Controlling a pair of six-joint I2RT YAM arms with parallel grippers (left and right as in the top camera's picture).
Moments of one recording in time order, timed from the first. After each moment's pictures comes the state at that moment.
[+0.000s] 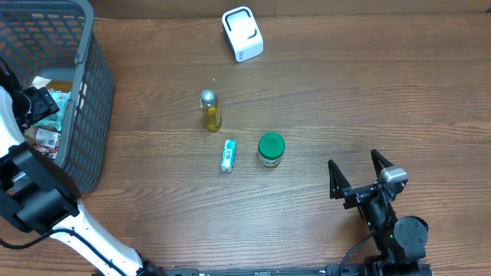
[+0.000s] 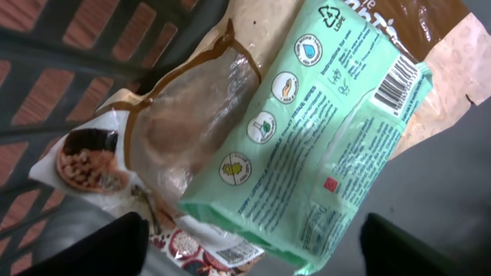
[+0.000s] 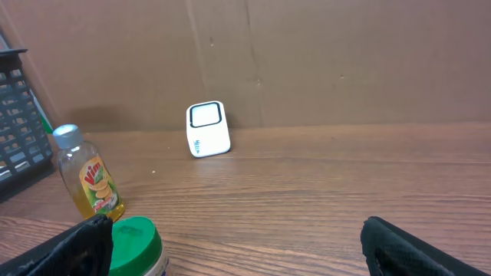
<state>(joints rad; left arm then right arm) 0.62 2.18 1.96 -1.09 -0.06 -0.03 0.10 0.01 0.02 -0.02 -0.18 0.15</state>
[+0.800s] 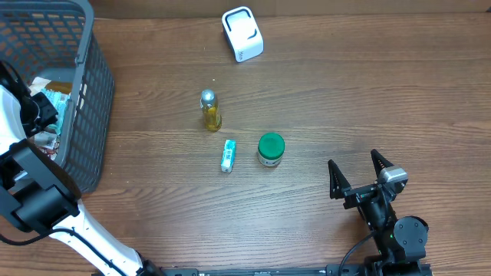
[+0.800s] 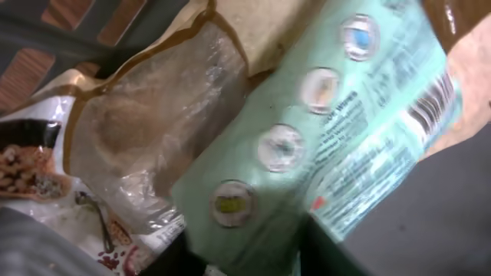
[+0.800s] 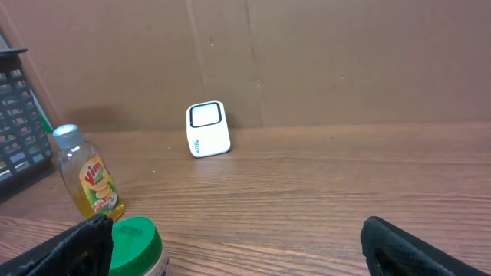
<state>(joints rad) 0.62 2.18 1.86 -1.00 -0.04 -0.08 0.10 0.01 0.02 -0.02 -0.18 0.15</state>
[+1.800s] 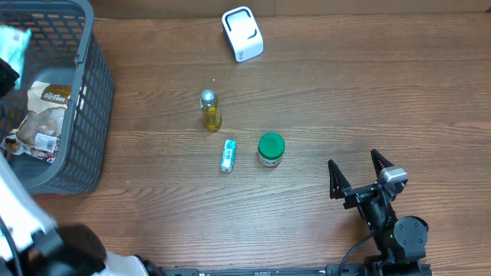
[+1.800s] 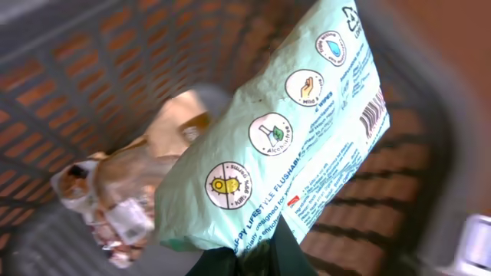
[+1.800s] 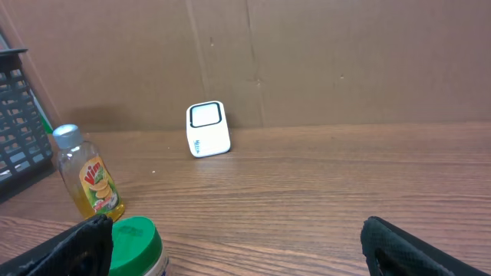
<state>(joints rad) 0.62 1.70 1.91 -1.00 0.21 -0.27 0.10 0.01 0.02 -0.02 -0.18 0.15</state>
